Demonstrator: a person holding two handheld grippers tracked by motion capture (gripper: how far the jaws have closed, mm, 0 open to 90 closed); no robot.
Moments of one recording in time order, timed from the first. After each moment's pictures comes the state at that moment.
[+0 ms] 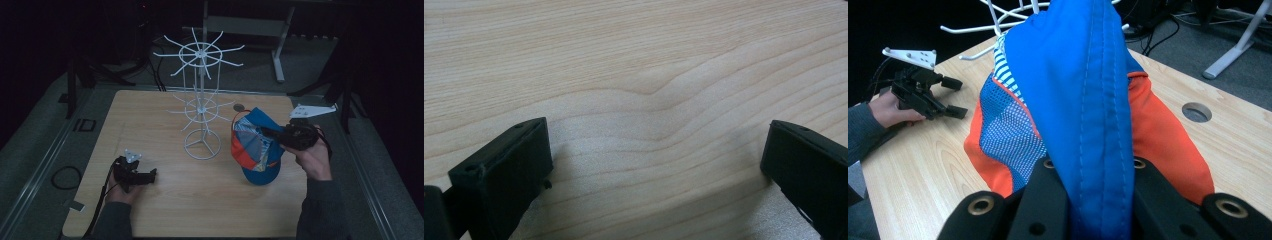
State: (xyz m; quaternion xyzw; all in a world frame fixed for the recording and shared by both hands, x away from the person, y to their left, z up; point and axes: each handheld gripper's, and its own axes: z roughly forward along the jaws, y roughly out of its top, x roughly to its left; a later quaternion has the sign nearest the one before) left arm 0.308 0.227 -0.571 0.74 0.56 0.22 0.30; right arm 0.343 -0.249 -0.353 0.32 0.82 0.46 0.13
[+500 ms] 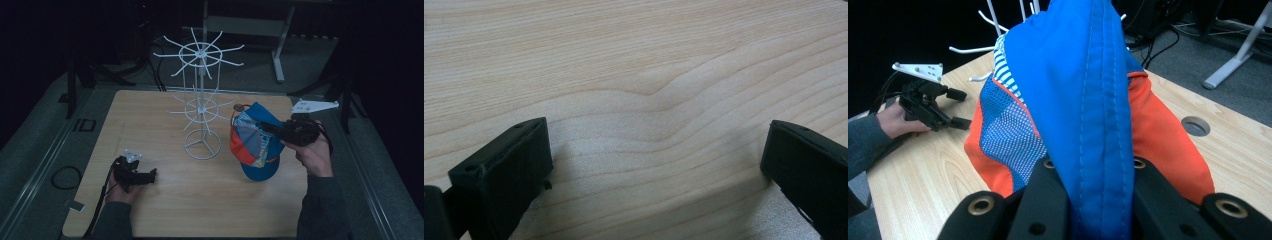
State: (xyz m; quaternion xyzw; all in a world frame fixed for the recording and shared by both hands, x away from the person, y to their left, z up) left arm 0.309 0.227 -0.571 0.74 0.56 0.22 0.30; right arm 0.344 -0.247 -0.339 0.31 0.81 0.48 0.13
